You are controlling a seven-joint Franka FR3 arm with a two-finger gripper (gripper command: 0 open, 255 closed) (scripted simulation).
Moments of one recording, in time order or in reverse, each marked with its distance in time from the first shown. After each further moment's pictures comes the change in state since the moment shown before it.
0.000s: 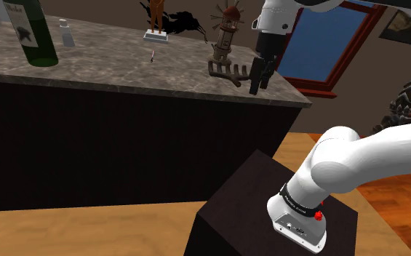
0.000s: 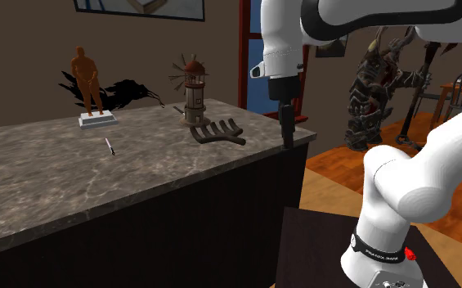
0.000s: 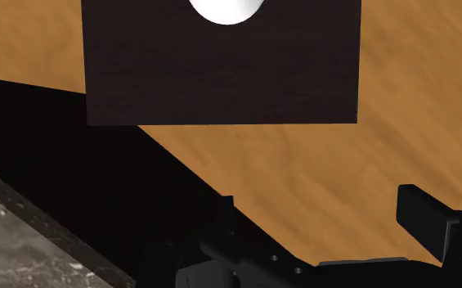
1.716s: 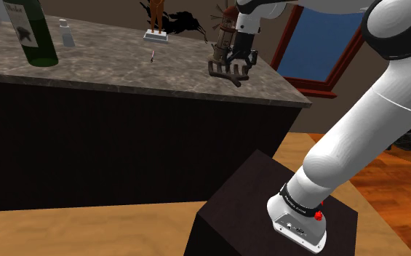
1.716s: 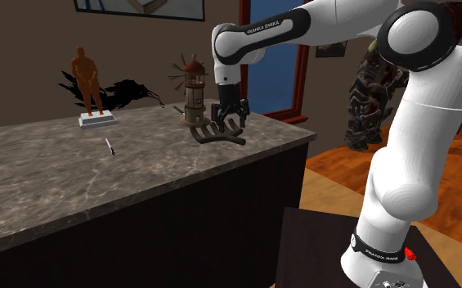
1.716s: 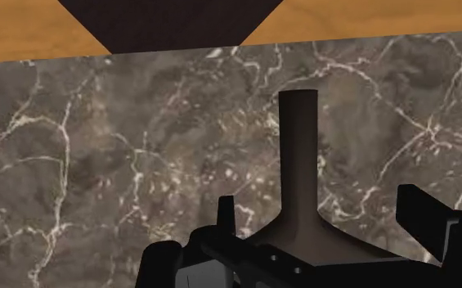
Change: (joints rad) arm -0.240 0.682 -0.145 0.469 -0.030 0.220 0.389
